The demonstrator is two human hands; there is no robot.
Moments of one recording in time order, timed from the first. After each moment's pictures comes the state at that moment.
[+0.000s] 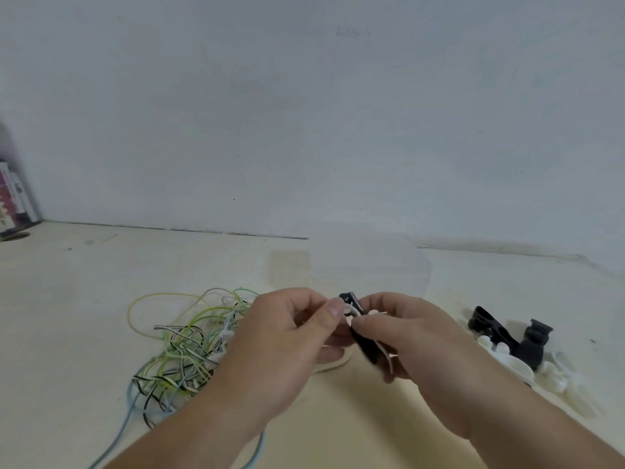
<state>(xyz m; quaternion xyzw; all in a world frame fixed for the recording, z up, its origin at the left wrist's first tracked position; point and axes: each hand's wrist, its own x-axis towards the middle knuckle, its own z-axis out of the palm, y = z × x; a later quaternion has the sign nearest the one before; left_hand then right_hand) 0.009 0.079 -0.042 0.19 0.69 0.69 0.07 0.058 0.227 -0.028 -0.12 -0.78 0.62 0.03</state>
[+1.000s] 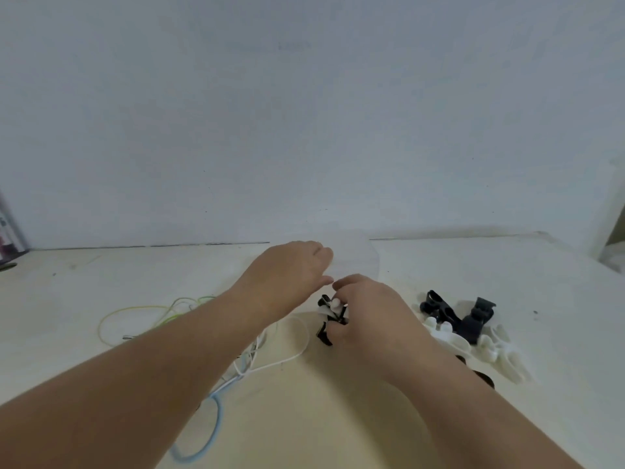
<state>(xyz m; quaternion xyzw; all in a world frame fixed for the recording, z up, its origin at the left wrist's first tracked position) -0.072 0.149 -0.022 0.45 0.86 -0.08 -0.23 0.045 0.262 -0.035 -0.05 -0.96 0.23 0.13</state>
